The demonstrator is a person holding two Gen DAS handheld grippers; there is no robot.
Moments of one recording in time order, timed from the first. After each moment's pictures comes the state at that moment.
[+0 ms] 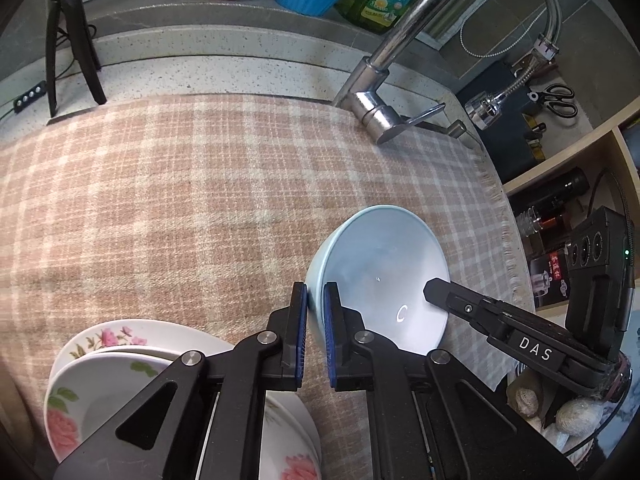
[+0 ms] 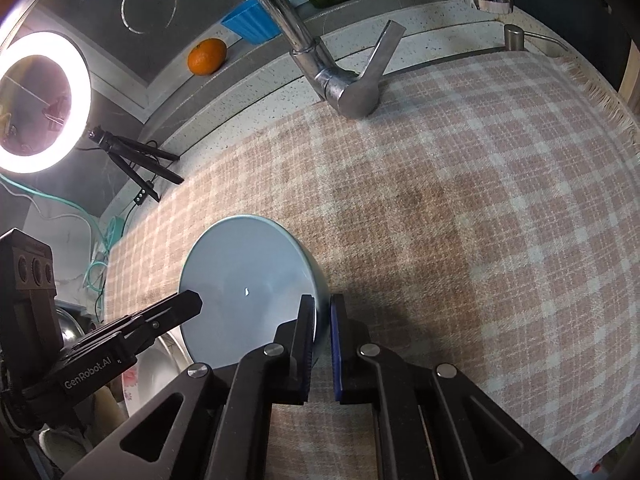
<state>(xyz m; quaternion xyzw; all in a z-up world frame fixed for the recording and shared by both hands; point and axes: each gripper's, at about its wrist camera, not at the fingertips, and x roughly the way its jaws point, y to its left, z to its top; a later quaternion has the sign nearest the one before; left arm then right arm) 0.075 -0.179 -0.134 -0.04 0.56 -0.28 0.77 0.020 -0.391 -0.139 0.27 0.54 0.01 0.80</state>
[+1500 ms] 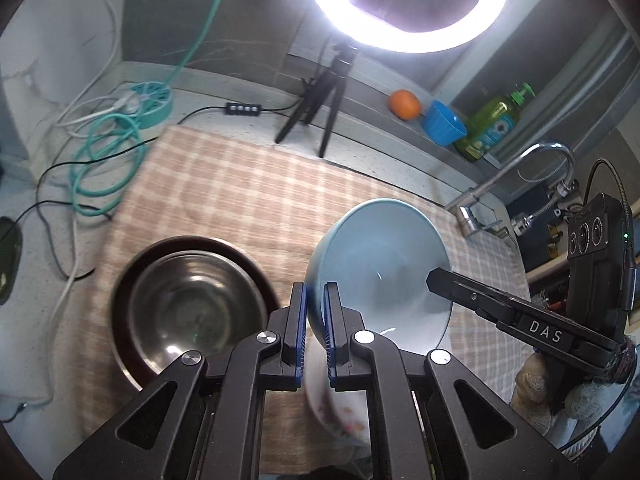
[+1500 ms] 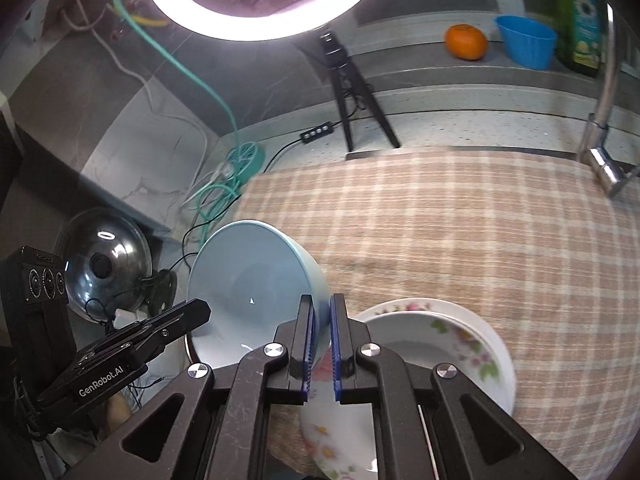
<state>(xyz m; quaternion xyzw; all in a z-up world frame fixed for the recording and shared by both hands) 0.028 0.075 -0.063 -0.15 0.49 -0.15 0.85 0.052 -0.137 -0.052 0.16 0.52 0.19 0.82</state>
